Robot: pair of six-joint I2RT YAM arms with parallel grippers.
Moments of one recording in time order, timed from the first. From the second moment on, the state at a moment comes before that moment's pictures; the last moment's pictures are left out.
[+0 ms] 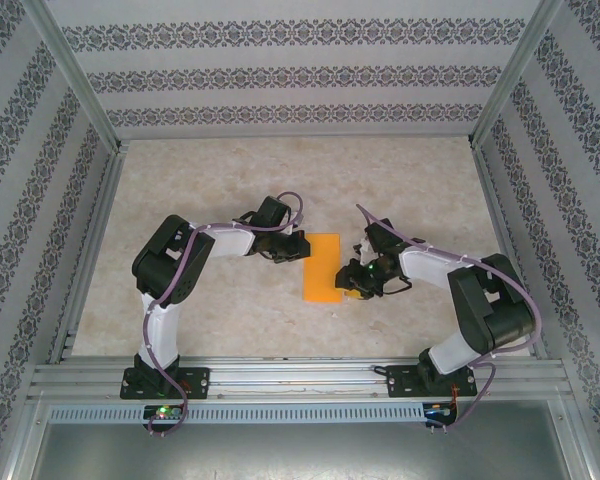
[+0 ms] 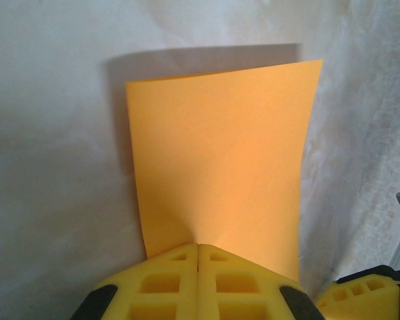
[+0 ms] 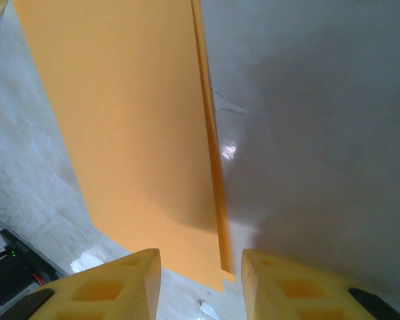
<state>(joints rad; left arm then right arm) -0.54 2.03 1.15 -0.07 0.55 -0.69 0.36 1.56 0.70 -0.44 -0.62 0.63</state>
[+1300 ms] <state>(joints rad) -0.54 2.03 1.15 -0.07 0.55 -0.68 0.30 1.71 0.78 -0.24 -0.70 0.68</state>
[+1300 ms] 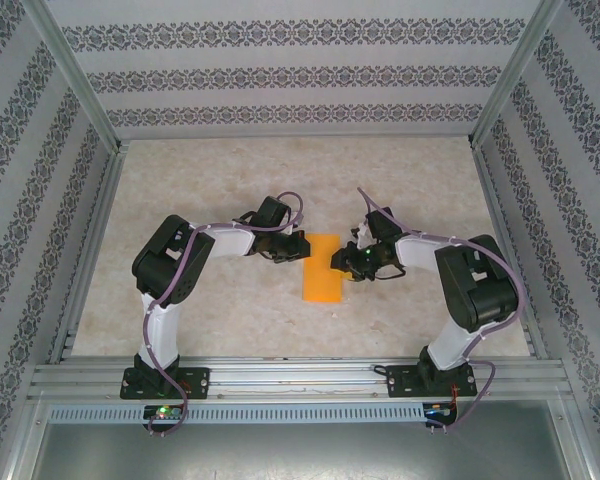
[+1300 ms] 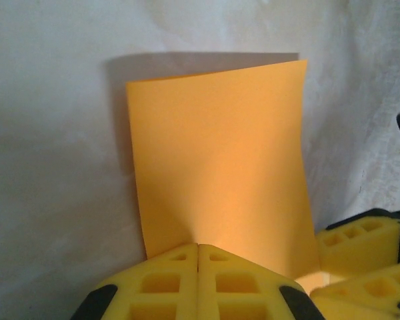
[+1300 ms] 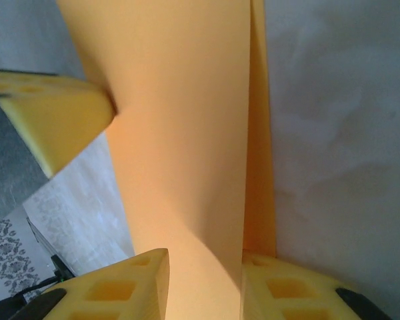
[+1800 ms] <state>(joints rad) -0.54 2.03 1.16 -0.08 0.55 -0.65 0.26 1.77 0.84 -0.23 -0.70 0.62</state>
